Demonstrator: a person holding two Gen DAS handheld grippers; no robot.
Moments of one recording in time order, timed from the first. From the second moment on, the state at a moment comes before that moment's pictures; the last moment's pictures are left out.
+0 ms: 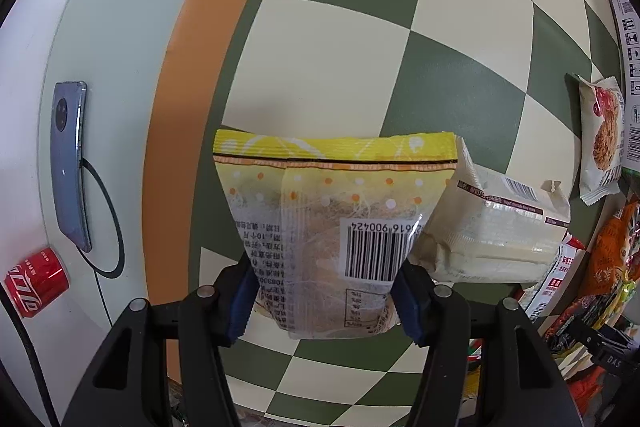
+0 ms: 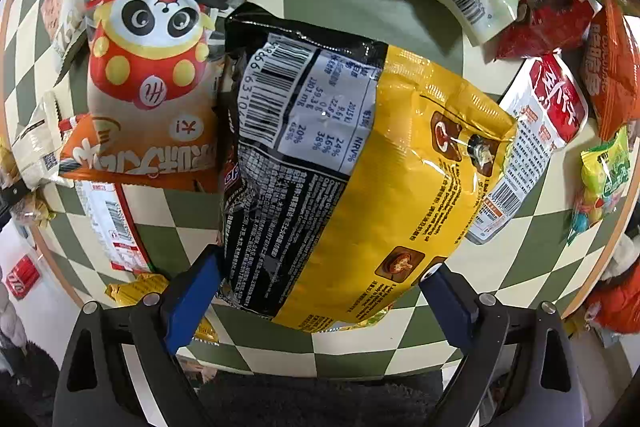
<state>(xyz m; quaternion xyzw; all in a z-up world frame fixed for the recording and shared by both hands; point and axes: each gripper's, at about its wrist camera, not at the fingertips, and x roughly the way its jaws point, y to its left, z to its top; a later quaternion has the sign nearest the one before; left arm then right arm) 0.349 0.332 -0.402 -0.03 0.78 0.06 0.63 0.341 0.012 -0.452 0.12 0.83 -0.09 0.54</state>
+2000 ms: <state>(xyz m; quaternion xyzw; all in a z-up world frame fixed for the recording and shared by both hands) 0.537 -0.051 -0.298 -0.01 0.76 -0.12 0.64 0.547 -0.179 -0.282 0.04 0.71 0.04 0.70</state>
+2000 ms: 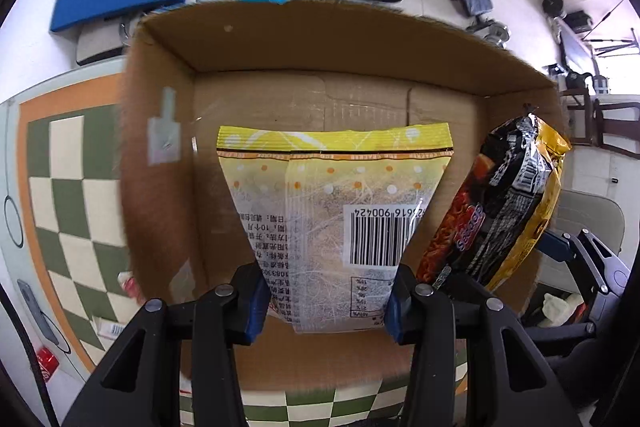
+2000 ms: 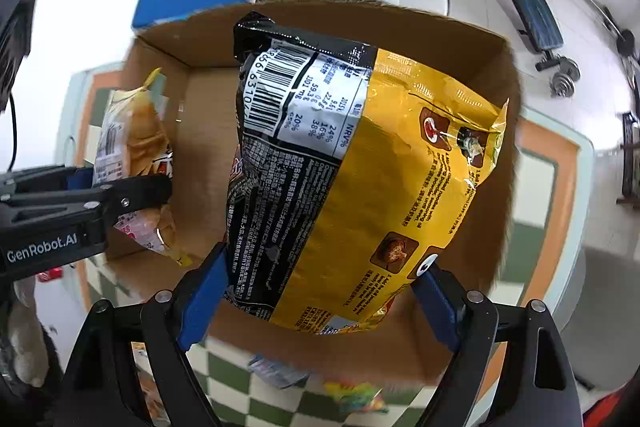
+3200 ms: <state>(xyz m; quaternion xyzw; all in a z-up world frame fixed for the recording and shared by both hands) 0.491 -0.044 -0.185 0.00 0.60 -0.13 0.79 0.545 -0.208 -0.247 0.08 0.69 0.01 0.72</state>
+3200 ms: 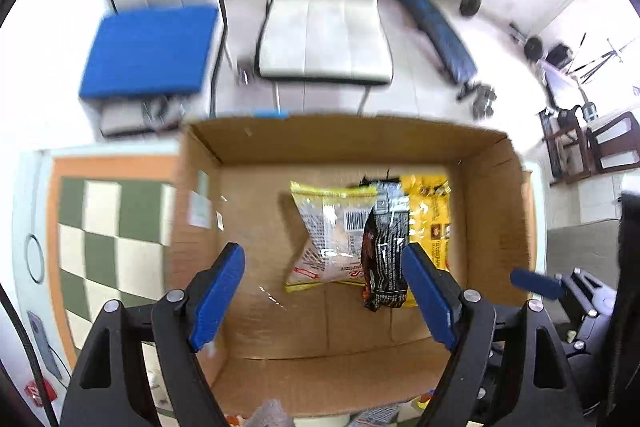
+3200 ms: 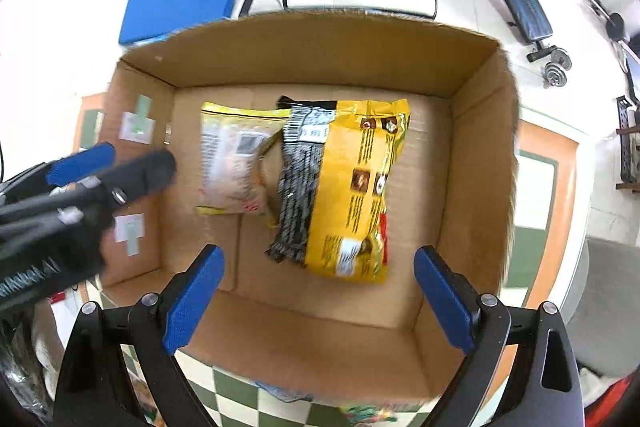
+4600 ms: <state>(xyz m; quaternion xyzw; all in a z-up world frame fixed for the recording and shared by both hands) 0.346 0.324 -0.410 -0.39 0.73 0.14 0.54 0.404 0.046 -0.401 0.15 0.74 -0.03 0.66</state>
